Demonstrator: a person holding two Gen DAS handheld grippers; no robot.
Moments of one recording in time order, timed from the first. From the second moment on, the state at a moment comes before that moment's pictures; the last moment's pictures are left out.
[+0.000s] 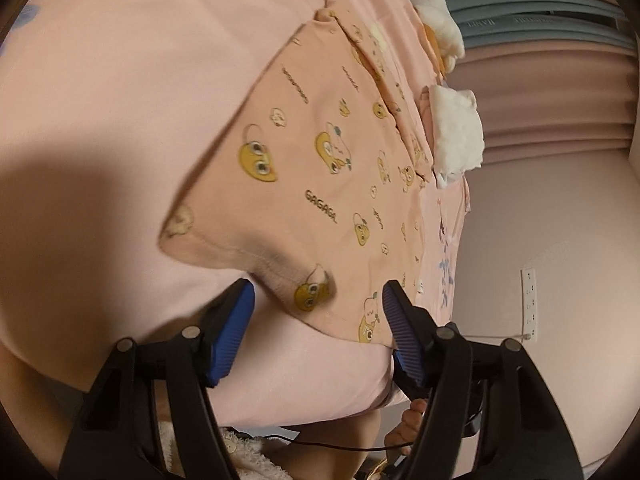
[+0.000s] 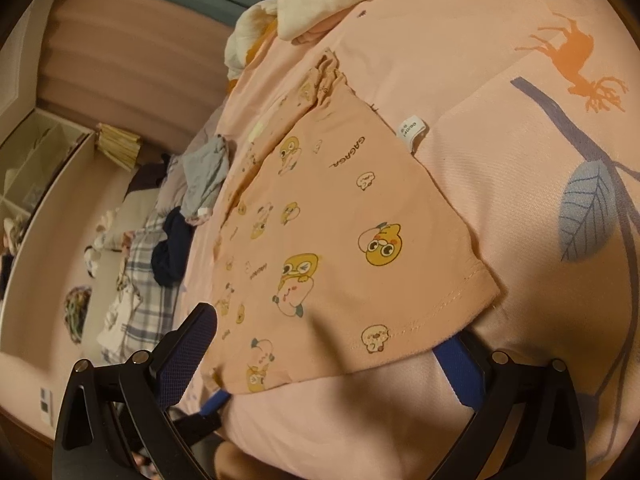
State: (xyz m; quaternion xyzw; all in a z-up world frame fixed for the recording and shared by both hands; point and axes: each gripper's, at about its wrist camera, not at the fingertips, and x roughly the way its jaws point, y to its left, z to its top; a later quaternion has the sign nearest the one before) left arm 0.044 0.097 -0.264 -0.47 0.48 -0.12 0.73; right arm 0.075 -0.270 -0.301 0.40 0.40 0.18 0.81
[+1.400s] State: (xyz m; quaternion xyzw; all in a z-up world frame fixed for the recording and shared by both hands) left arm 0.069 0.066 -0.258 -0.43 0.43 -0.08 0.79; right arm 0.079 -0.270 -0.300 0.41 0.39 0.19 0.80
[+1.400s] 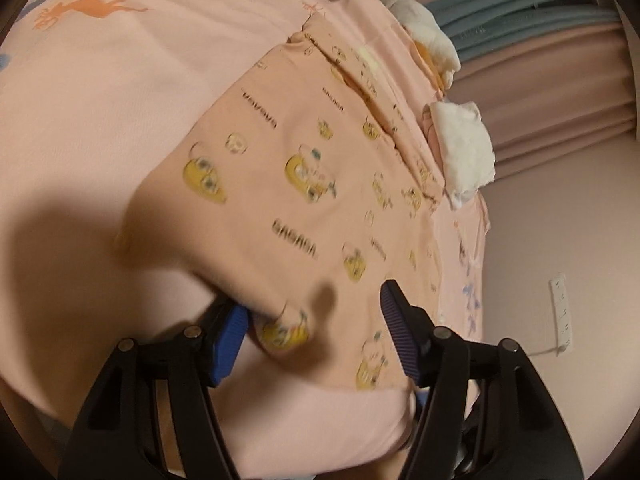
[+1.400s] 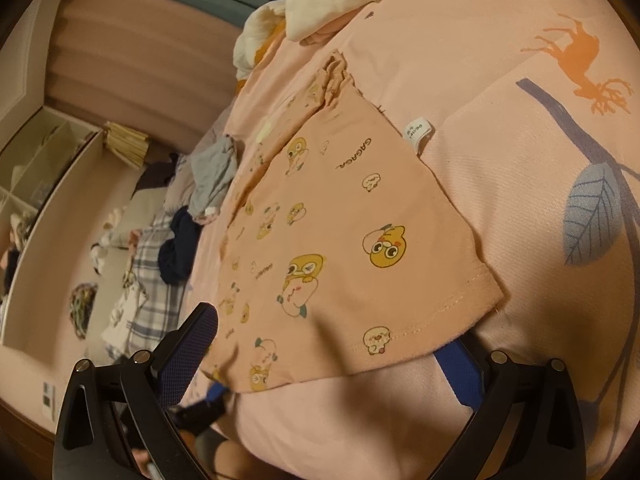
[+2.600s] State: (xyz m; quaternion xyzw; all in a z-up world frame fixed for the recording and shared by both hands) left arm 0.066 0.092 -0.255 -0.49 0.39 -0.03 0.78; right arm 0.121 -0.275 -0.315 0.48 0.42 0.18 0.75
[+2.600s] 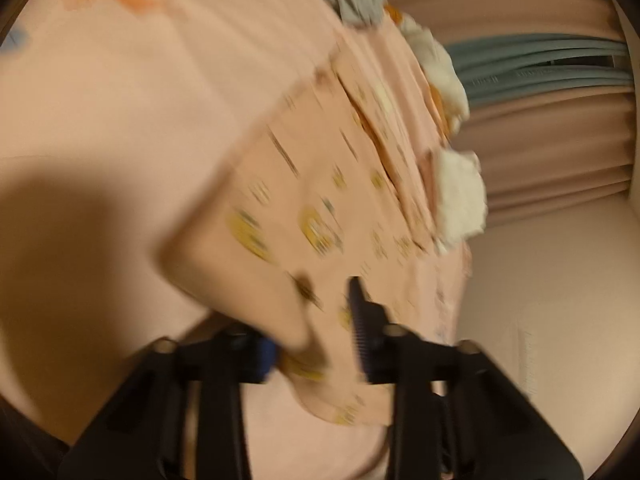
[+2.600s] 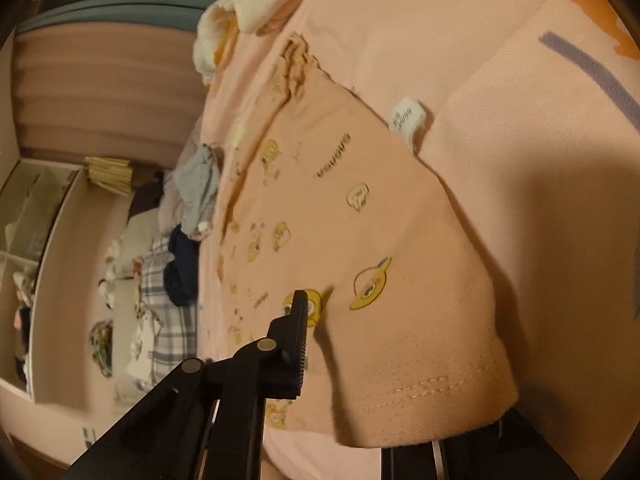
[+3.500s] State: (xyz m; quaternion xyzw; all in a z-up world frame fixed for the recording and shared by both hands) left arm 0.294 0.105 -0.205 -0.35 0.36 0.02 0.86; right arm 0.298 -0.254 -0.235 0.35 0.42 0.20 0.81
